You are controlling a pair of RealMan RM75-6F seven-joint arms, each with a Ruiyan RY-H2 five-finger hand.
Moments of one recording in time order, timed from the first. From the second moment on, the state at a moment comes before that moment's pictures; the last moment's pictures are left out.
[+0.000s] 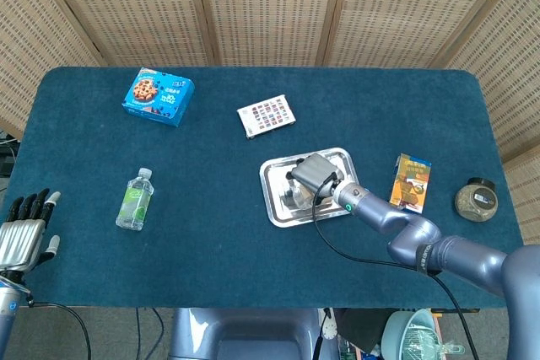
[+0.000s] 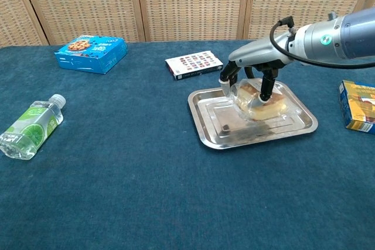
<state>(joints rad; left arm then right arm) -0.19 -1.19 -0.03 -1.56 1.23 1.26 0.33 1.08 -1.39 0.12 -1.27 -1.39 0.47 0.04</state>
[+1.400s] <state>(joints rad) -0.19 -1.20 -0.02 -1.57 1.32 1.30 0.32 0.77 -0.83 -0.07 -1.95 -1.09 1.21 -0.36</state>
